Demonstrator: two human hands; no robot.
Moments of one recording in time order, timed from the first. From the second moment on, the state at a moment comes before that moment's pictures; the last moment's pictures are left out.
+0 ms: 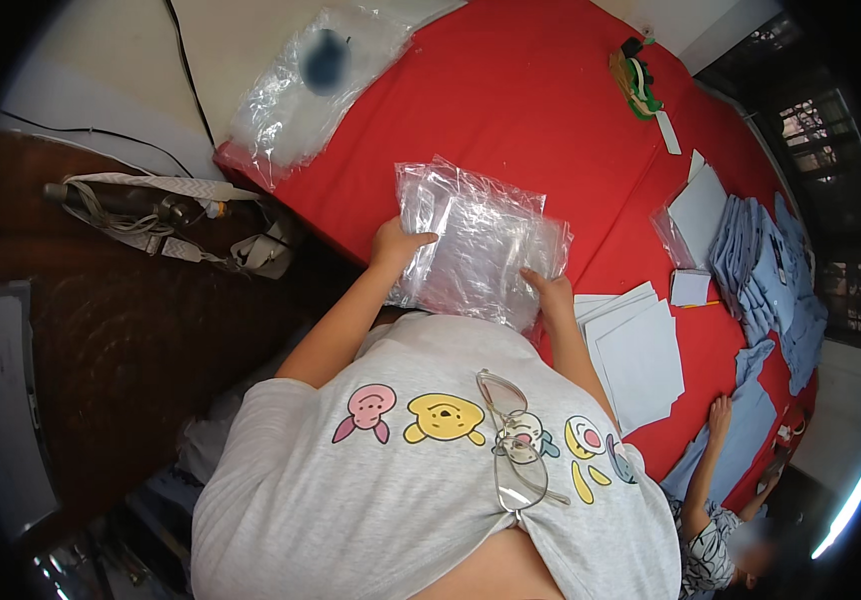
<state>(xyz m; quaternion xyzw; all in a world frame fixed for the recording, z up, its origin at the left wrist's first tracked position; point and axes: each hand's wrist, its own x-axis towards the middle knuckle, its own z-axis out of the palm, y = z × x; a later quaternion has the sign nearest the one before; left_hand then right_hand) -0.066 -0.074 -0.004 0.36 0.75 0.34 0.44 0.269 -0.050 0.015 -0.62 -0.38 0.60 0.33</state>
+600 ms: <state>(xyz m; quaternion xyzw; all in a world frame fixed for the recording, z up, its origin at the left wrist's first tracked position) -0.073 -0.105 0.012 0.30 0.62 0.44 0.58 0.236 0.023 0.035 -0.51 -0.46 0.69 0.22</state>
